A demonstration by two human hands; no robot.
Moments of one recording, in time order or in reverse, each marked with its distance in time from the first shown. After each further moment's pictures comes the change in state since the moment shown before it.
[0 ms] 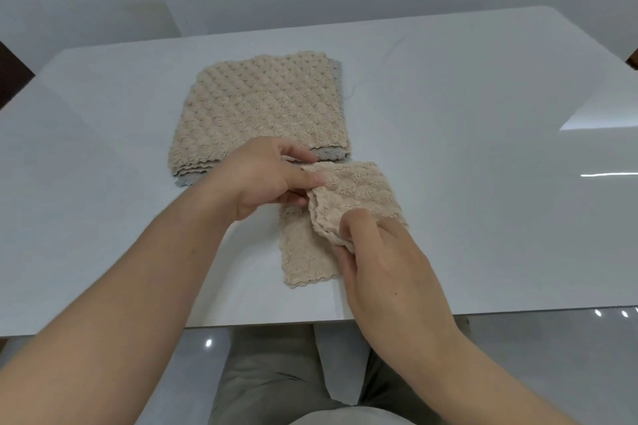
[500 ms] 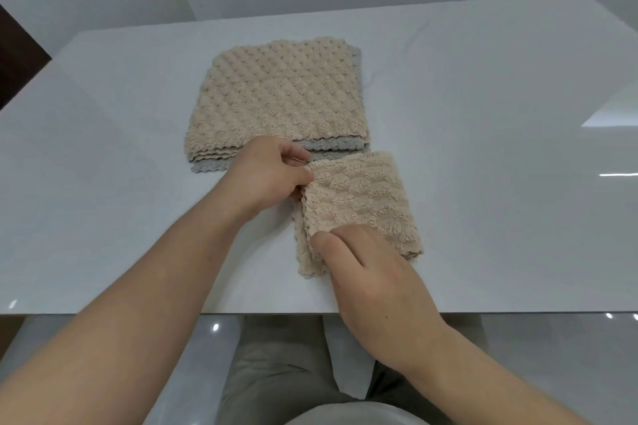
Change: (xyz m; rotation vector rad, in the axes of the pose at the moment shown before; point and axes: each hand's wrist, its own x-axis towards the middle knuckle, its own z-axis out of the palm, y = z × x) left_hand 0.010 -0.035 -0.010 0.217 0.287 0.083; right_hand -0.005 -0.002 0.032 0.051 0.053 -0.320
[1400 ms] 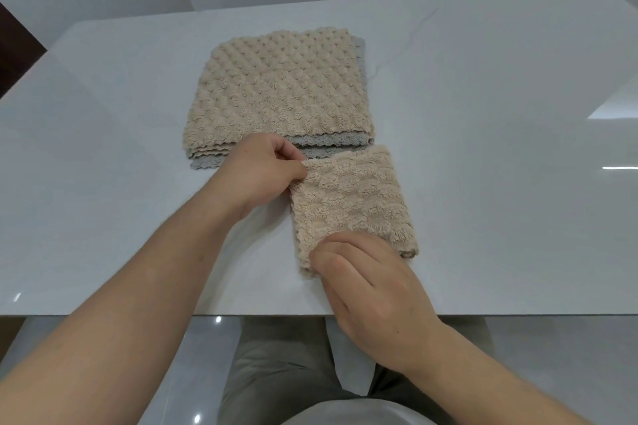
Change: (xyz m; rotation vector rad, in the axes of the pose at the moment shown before) left_hand 0.003 -0.003 -0.008 0.040 0.037 -0.026; right_hand -0.001 0.005 0.016 0.135 0.130 -0.120
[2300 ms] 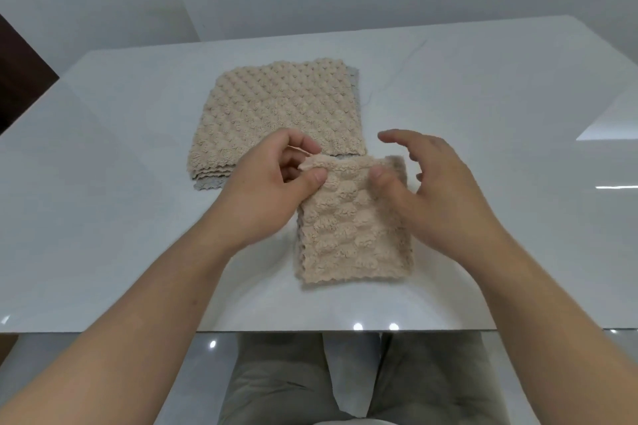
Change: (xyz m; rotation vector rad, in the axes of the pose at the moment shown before) left_hand -0.038 0.019 -0.009 -0.161 -0.038 0.341; right_hand 0.077 0.060 -0.075 0.092 -0.134 0.688
